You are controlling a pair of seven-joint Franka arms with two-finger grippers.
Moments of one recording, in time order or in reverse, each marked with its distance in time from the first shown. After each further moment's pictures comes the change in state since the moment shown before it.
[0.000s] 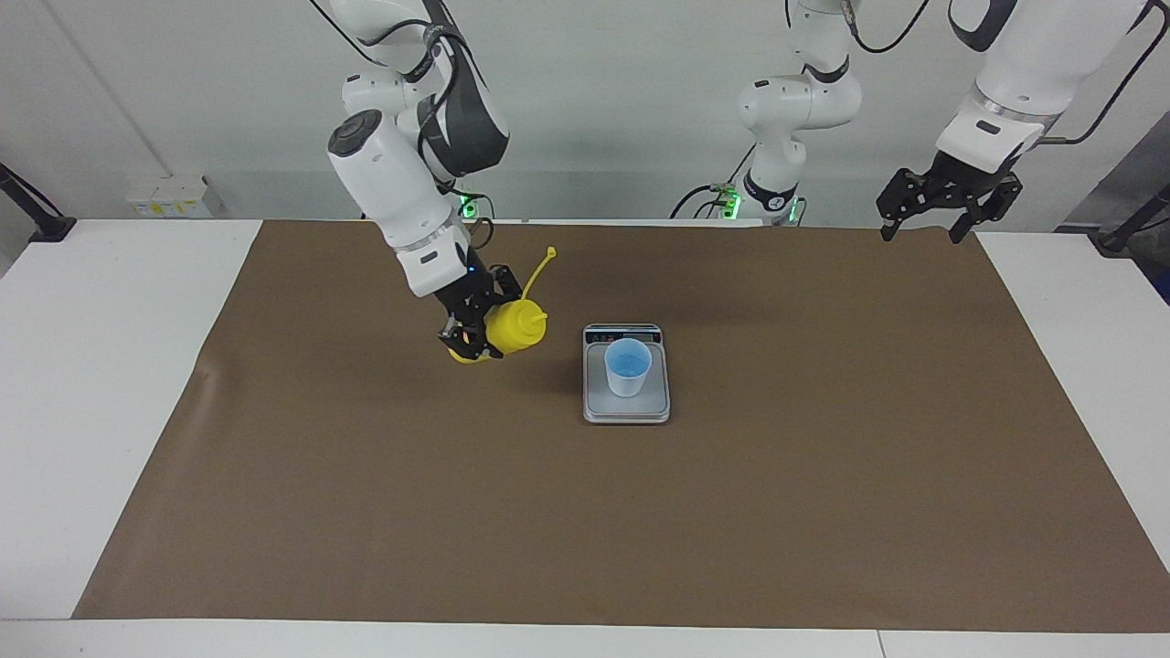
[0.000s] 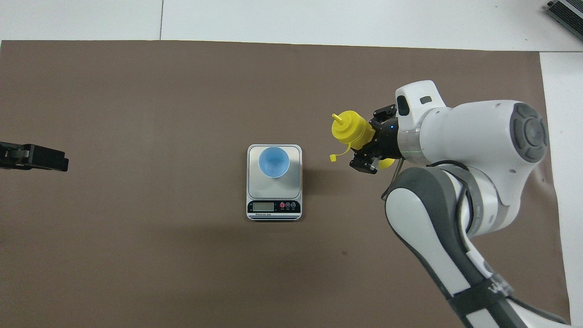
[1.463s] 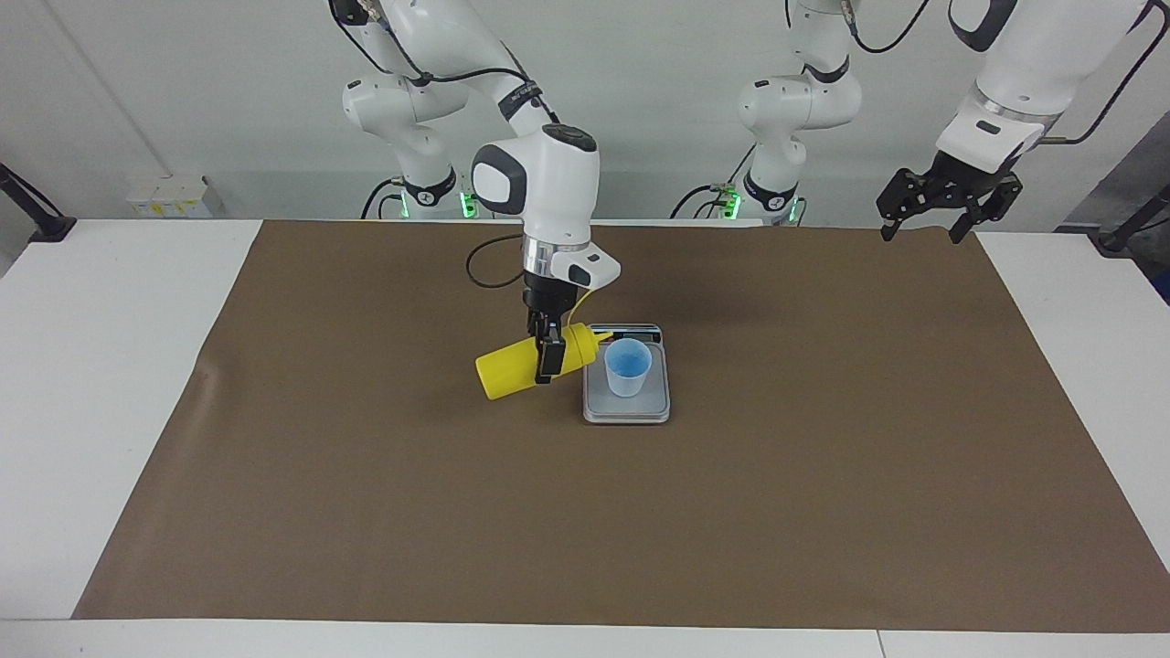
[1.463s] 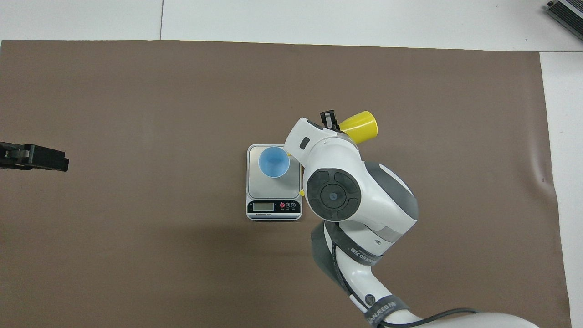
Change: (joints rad) left arm 0.000 0.000 0.000 0.000 0.000 0.000 0.000; right arm 0.210 0.129 -0.001 0.061 -0.956 0.061 0.099
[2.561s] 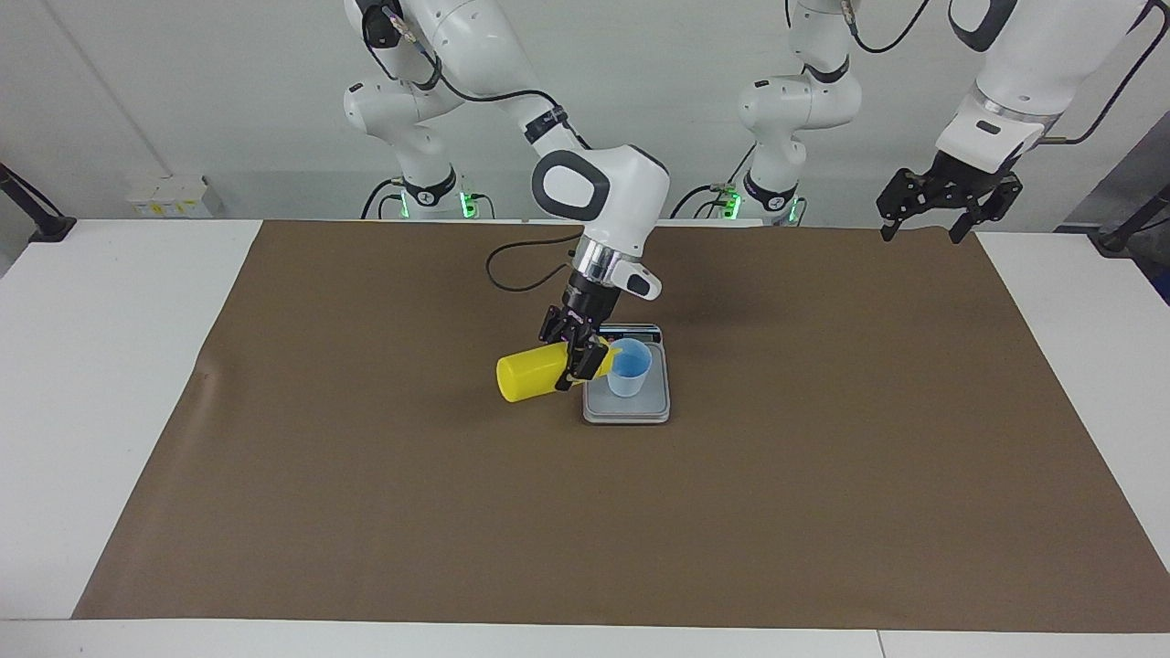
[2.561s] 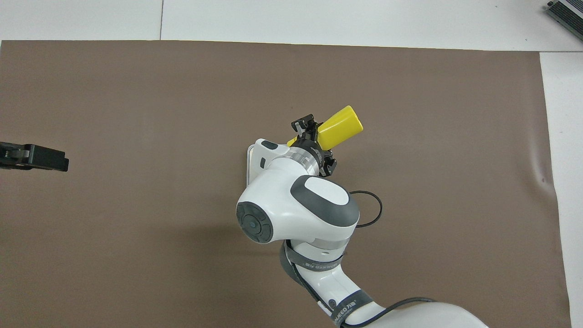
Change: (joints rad) left arm 0.000 0.000 0.000 0.000 0.000 0.000 0.000; right arm 0.148 0.134 0.001 0.118 -0.374 -0.269 0.140
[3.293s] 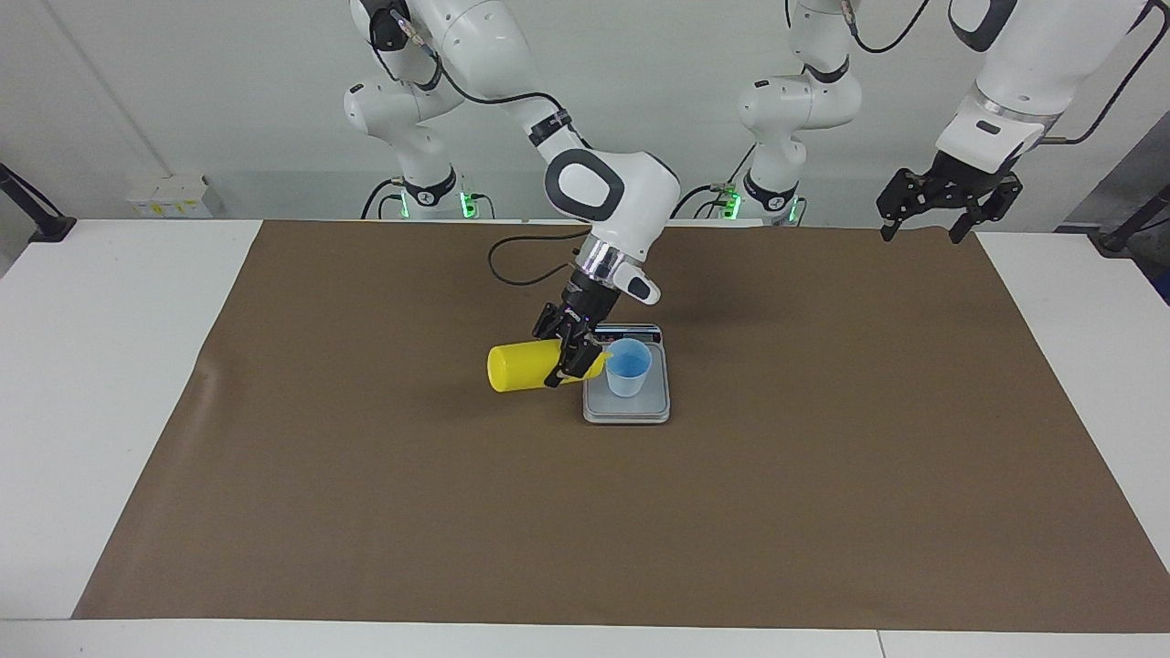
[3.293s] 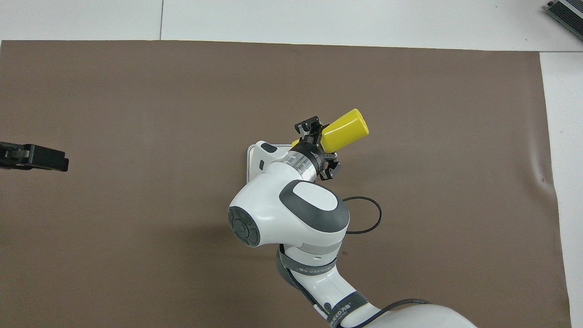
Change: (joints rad) left arm 0.000 0.000 0.000 0.000 0.000 0.000 0.000; right arm 0.019 0.005 0.000 0.006 -0.028 -0.060 0.053
